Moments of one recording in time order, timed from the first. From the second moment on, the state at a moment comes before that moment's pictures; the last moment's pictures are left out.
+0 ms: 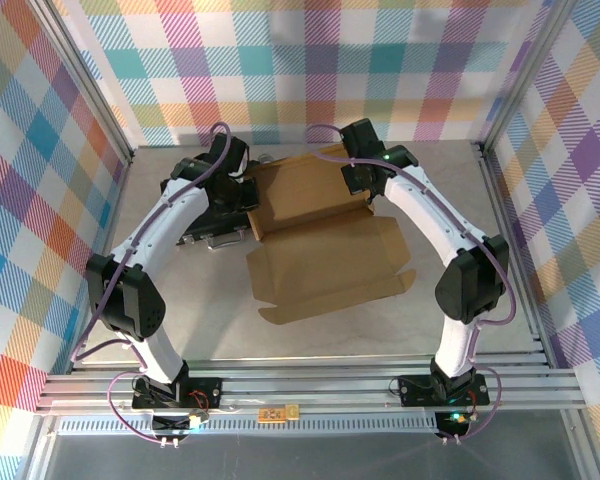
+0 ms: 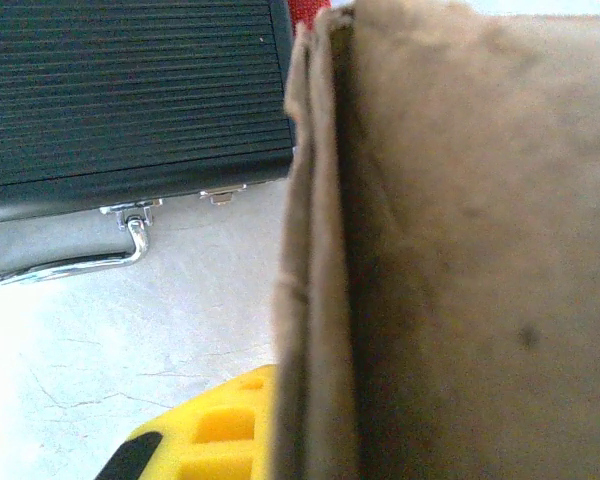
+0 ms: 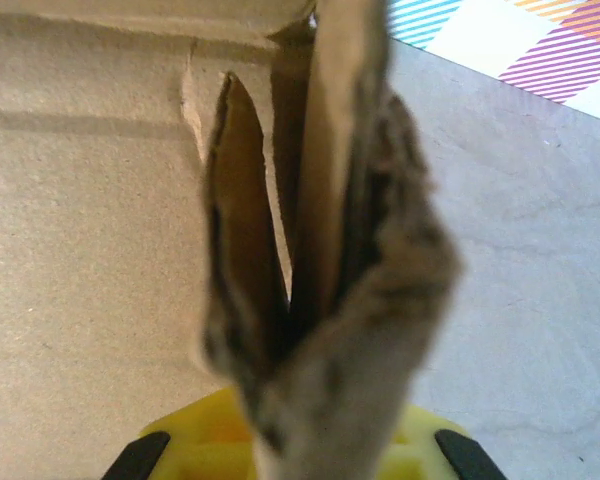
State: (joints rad) left arm -0.36 1.72 1.67 -1.00 0.06 -0.55; right arm 0.50 1.85 1.85 -0.92 0.40 0.04
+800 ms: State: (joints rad) left arm -0.37 1.71 1.52 -0.86 -0.06 -0.51; right arm 0.56 1.90 1.96 -1.10 0.42 0.20
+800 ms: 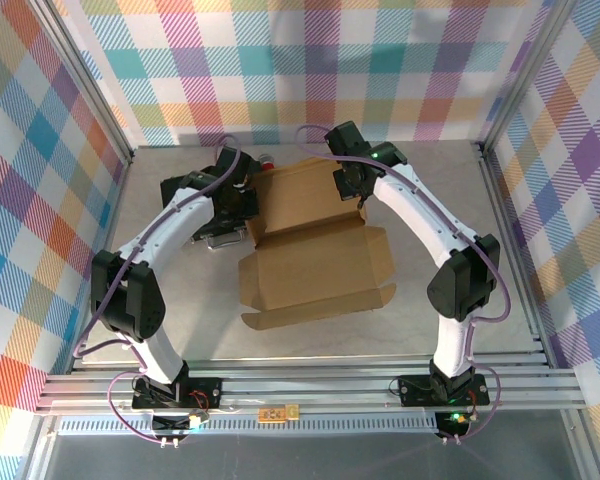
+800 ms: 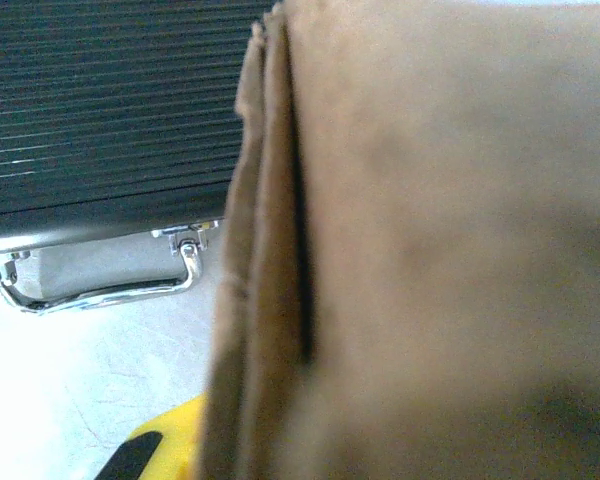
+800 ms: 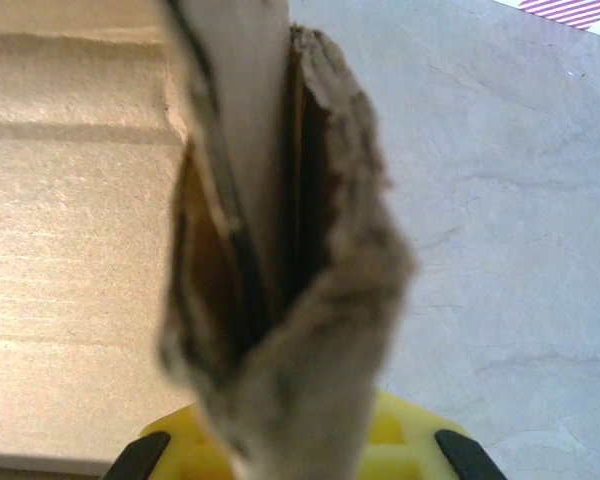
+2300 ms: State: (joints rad) left arm -0.33 1.73 1.59 -0.95 -0.09 -0.51; right arm 0.41 2.06 1.89 -0.87 -0.03 0.13
